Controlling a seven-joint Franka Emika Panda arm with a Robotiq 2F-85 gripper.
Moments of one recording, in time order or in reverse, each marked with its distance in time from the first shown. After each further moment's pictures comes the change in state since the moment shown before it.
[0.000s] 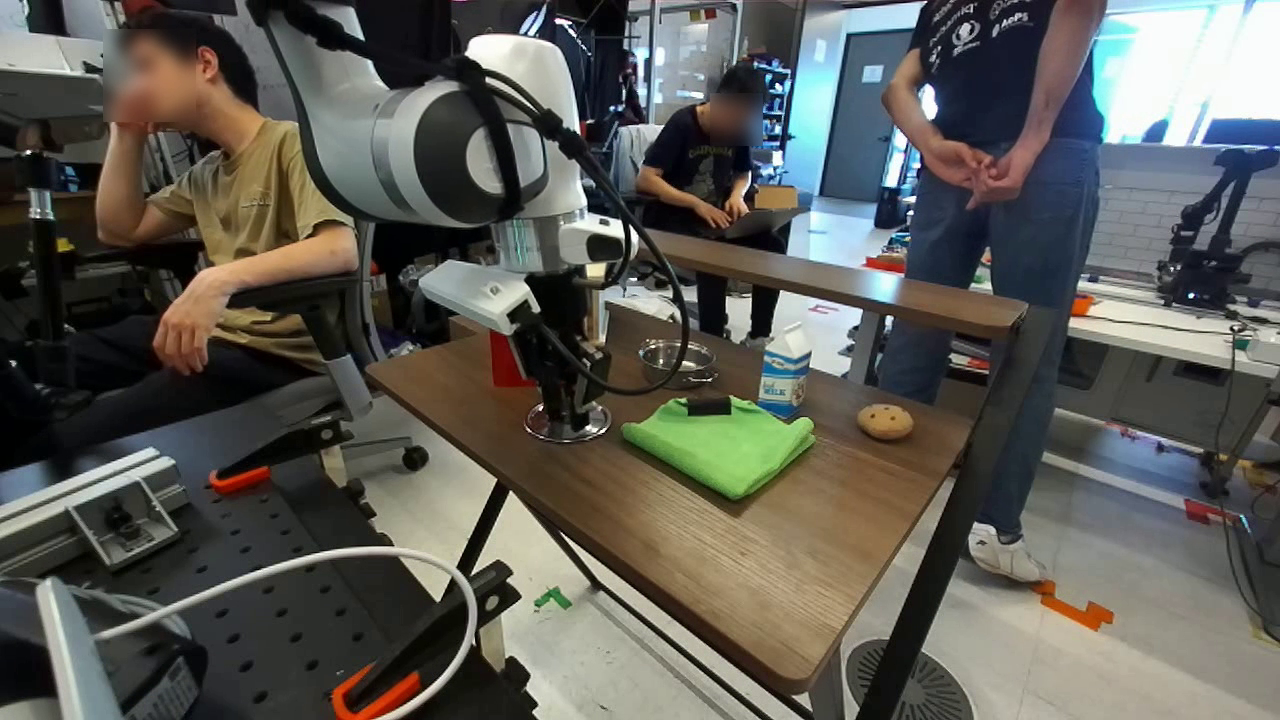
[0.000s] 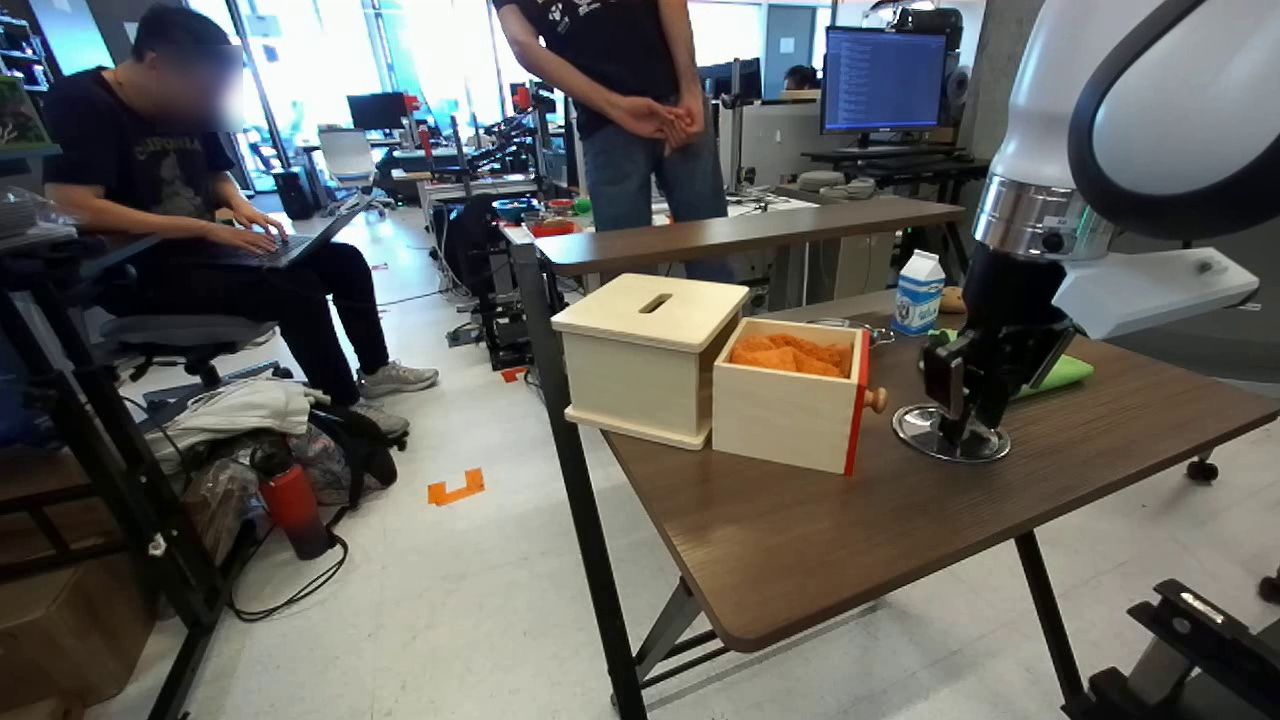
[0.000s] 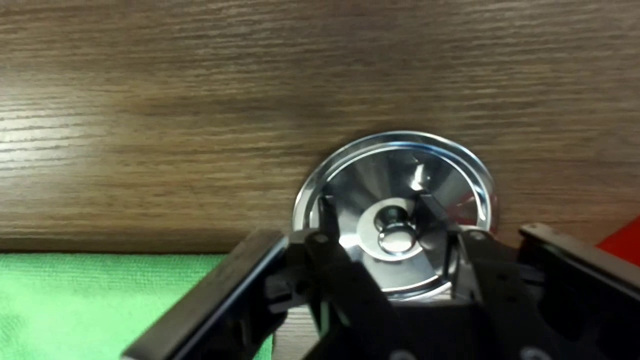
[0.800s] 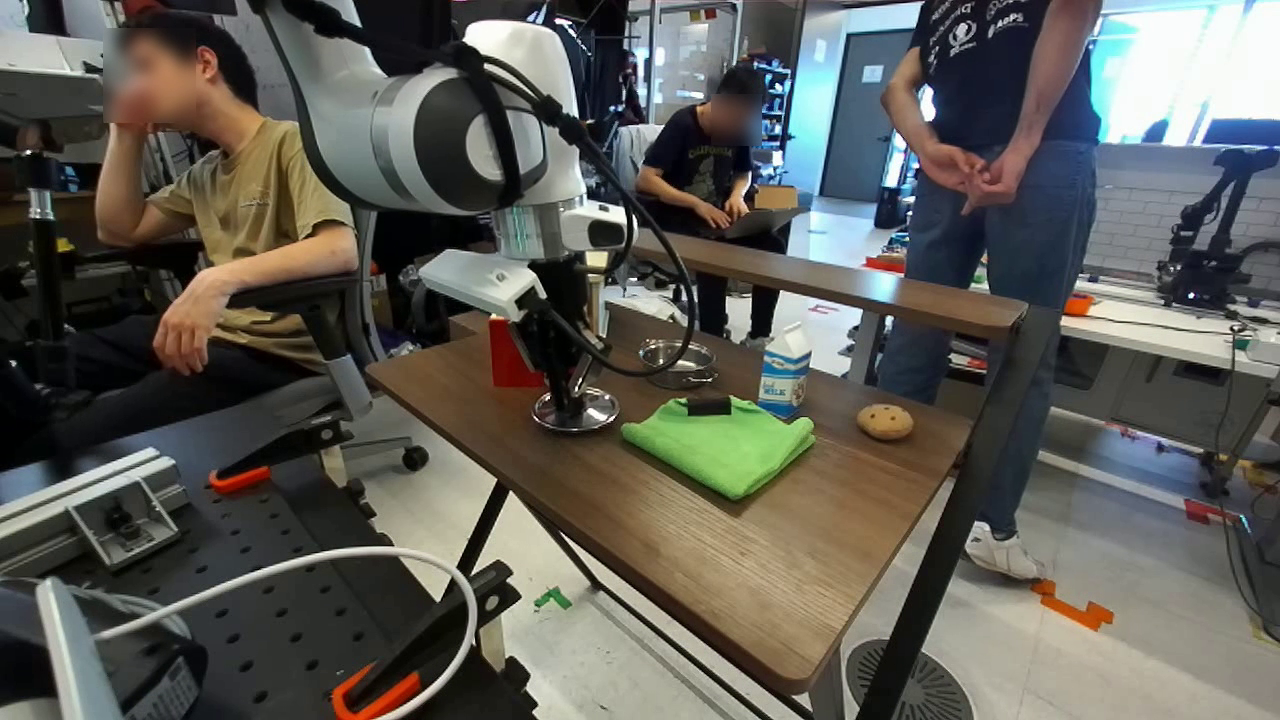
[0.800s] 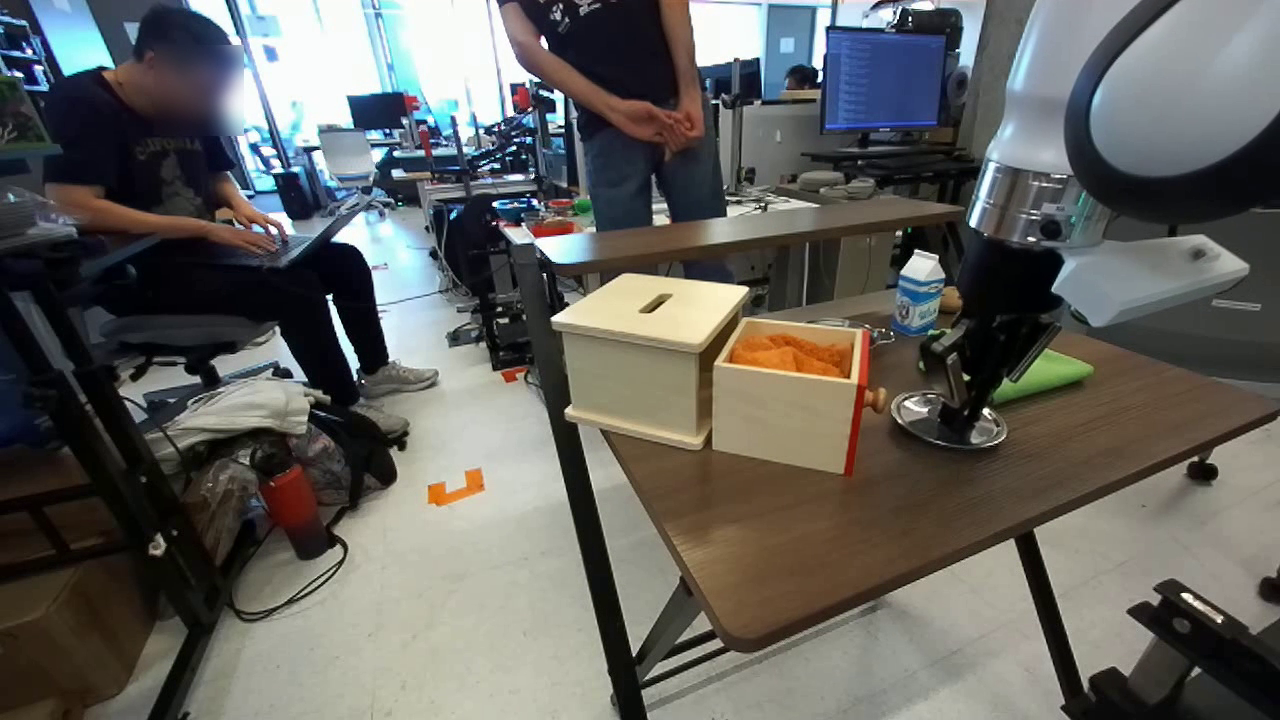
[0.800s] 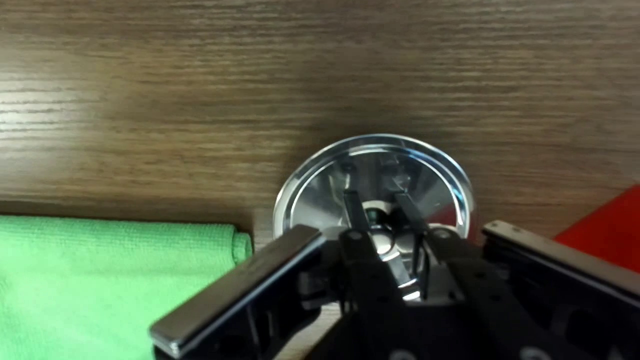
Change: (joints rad) arm -0.005 -0.018 0.013 0.002 0.001 0.000 -0.044
